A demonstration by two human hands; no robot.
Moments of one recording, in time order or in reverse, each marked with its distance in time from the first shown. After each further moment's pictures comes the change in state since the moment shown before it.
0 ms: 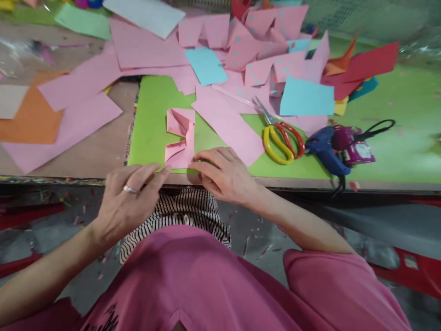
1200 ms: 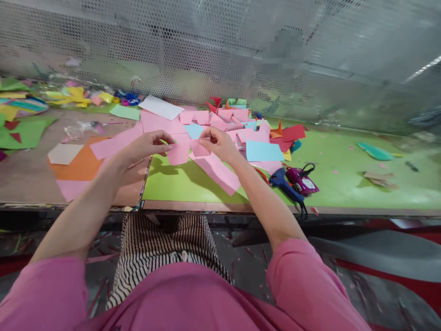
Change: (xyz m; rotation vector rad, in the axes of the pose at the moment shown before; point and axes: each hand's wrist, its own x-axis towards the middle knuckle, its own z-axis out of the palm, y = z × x) left_hand 0.145 -0.116 0.029 -1.116 -0.242 -0.435; right_hand 0.101 0.101 -0.052 0.508 0.284 0.355
